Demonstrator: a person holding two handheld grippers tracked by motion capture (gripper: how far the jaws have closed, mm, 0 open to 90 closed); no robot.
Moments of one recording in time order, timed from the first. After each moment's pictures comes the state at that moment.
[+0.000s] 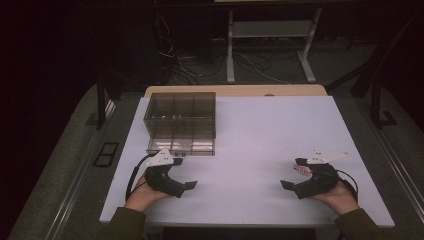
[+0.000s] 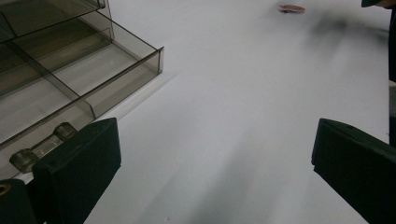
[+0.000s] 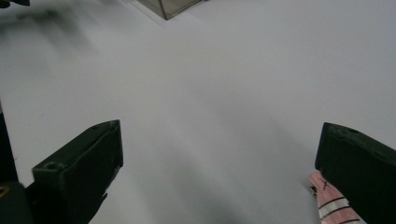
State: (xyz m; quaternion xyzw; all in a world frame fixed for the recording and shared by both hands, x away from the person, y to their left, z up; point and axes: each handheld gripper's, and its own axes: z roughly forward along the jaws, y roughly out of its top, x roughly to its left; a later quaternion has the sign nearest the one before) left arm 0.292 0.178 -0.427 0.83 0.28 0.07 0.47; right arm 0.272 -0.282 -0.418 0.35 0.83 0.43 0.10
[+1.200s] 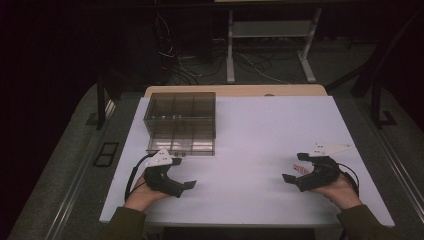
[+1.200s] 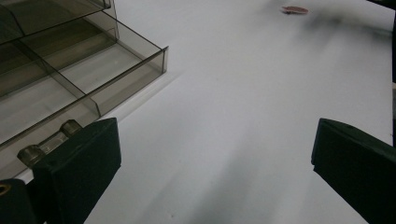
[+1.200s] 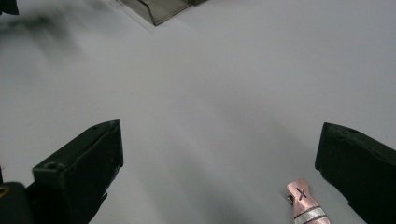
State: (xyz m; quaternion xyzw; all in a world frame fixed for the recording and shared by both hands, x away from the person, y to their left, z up) left arm 0.292 0.181 -0.427 0.83 0.28 0.07 0.47; right arm 0.287 -0.288 -0.414 0.35 0.82 0.43 0.09
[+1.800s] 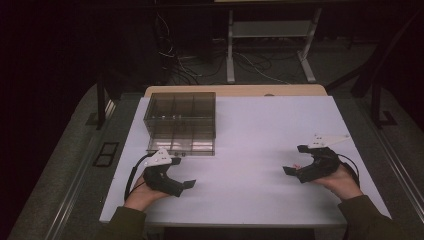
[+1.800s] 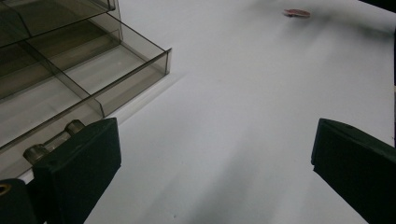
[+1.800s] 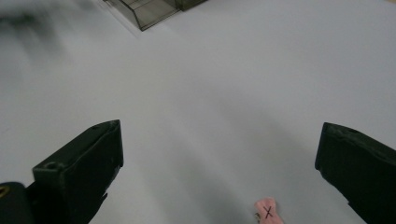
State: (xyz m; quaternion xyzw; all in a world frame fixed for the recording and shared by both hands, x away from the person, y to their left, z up) left arm 0.292 0.182 -0.427 0.83 0.29 0.07 0.48; right arm 0.308 -0.291 -0.405 0.34 0.83 0.42 0.11
